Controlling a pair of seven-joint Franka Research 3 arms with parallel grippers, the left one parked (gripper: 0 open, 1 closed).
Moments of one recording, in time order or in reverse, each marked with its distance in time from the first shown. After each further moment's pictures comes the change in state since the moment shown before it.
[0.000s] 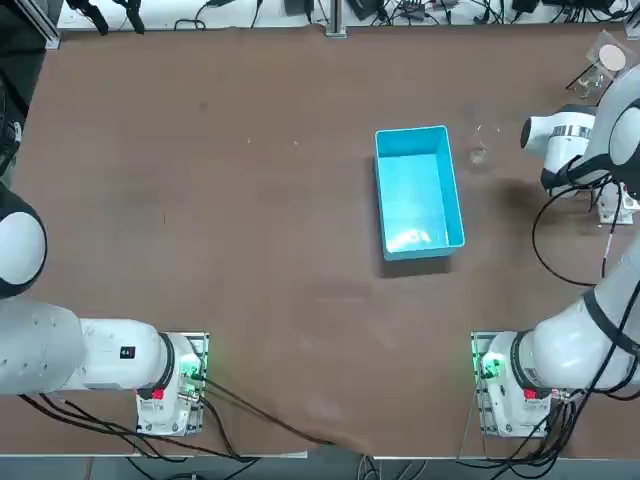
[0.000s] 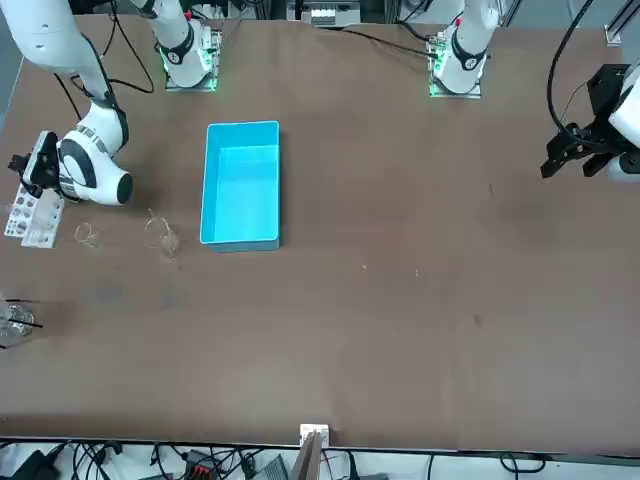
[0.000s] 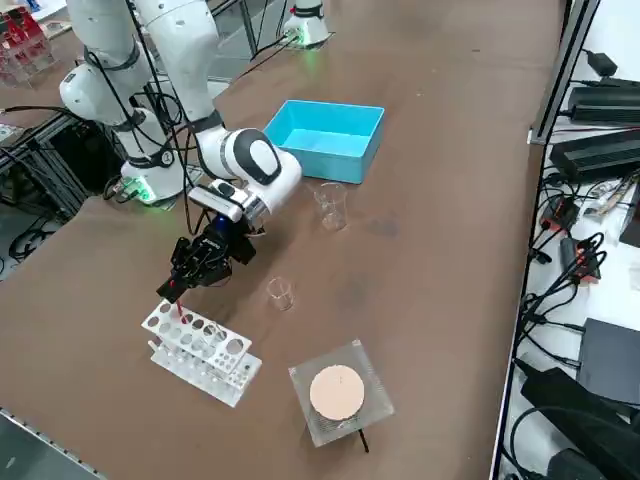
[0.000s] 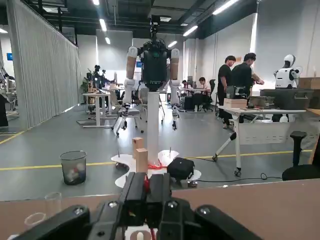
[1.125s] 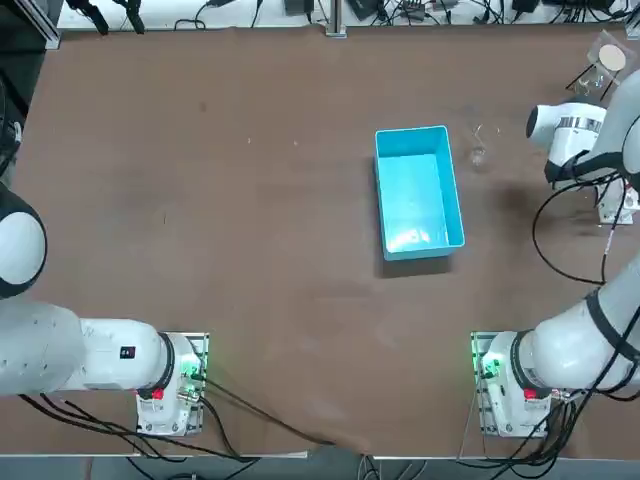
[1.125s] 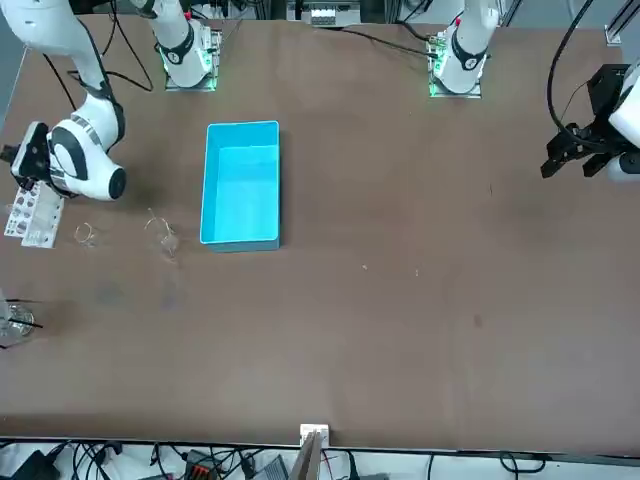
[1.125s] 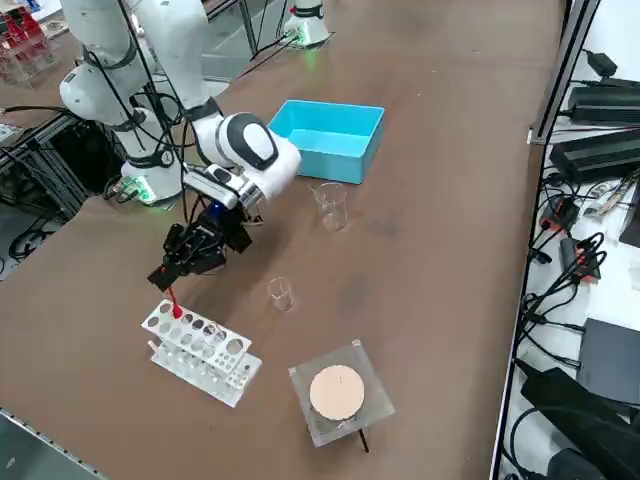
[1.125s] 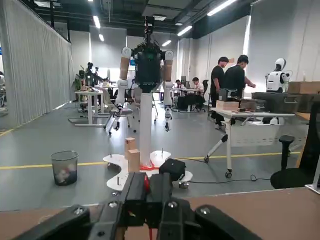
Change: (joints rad) arm 0.005 -0.087 0.003 -0.021 0.034 -0.034 -0.093
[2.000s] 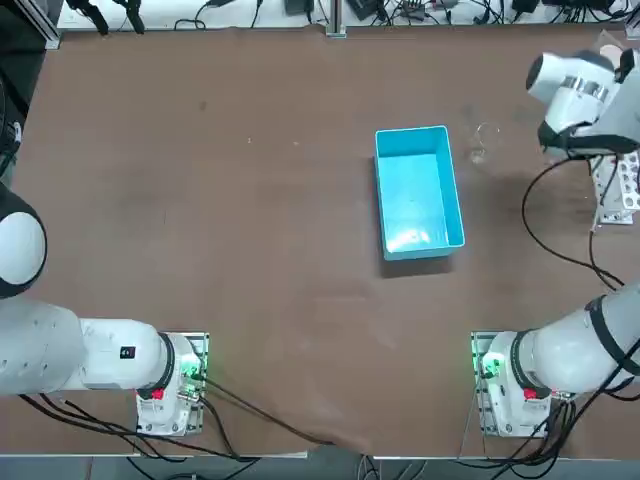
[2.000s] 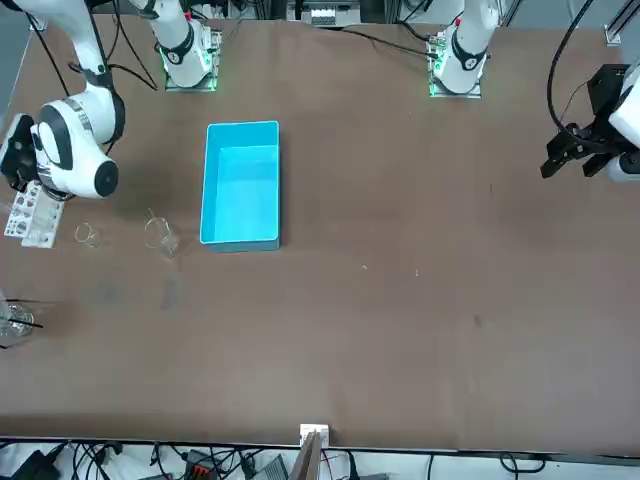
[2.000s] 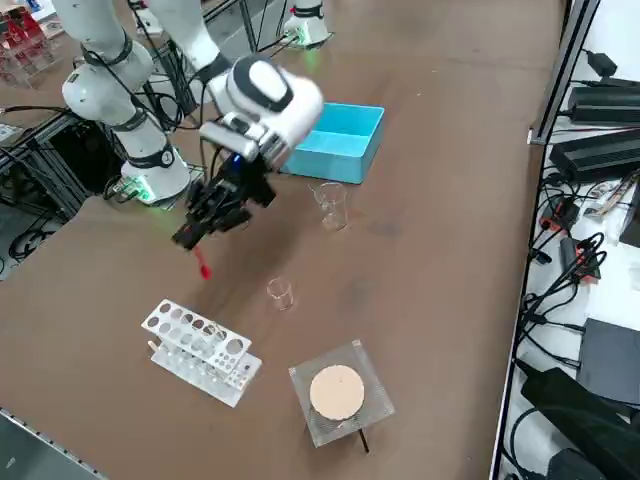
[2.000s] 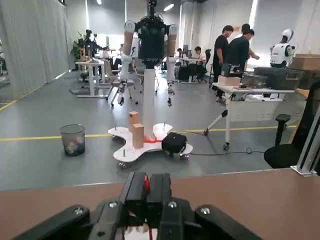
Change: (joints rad) arm 0.132 -0.160 0.011 0.110 0.216 -0.023 -0.271
